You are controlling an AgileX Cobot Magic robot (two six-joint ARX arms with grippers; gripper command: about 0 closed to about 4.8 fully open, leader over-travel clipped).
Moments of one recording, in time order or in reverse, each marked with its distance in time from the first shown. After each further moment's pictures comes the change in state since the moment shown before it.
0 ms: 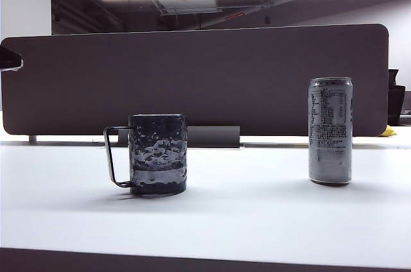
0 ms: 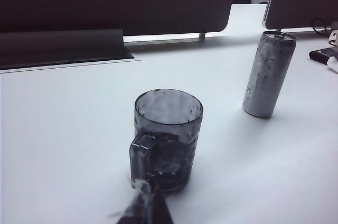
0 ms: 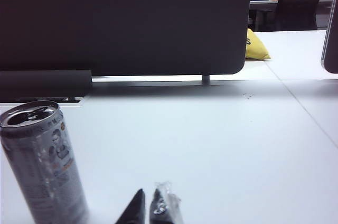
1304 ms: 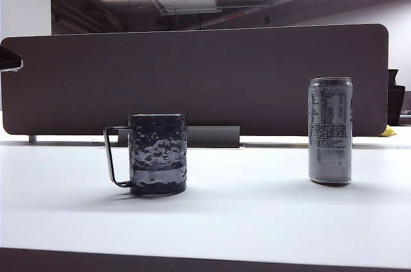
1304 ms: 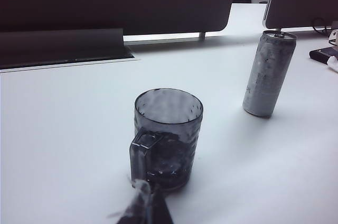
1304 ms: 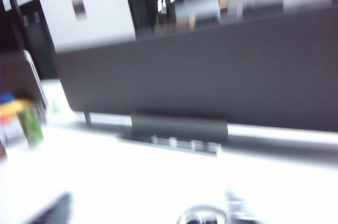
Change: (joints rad) left arm 0.000 0.000 0.000 -0.002 0.000 0.000; right arm 0.133 0.462 0.340 0.261 -0.309 0.175
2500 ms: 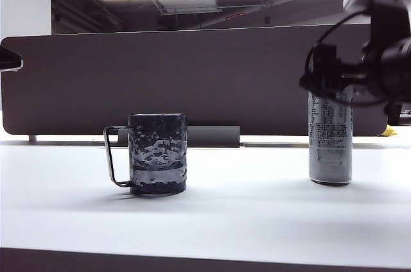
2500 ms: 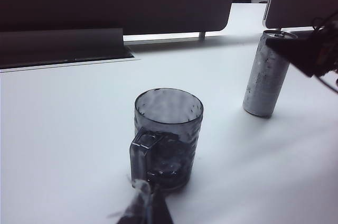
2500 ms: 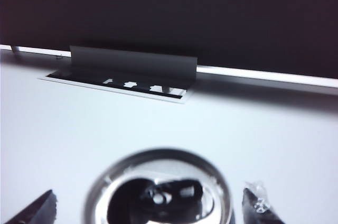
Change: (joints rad) left arm 0.000 0.000 0.000 0.000 0.000 0.000; right arm 0.216 1.107 -0.003 0.927 0.317 -0.180
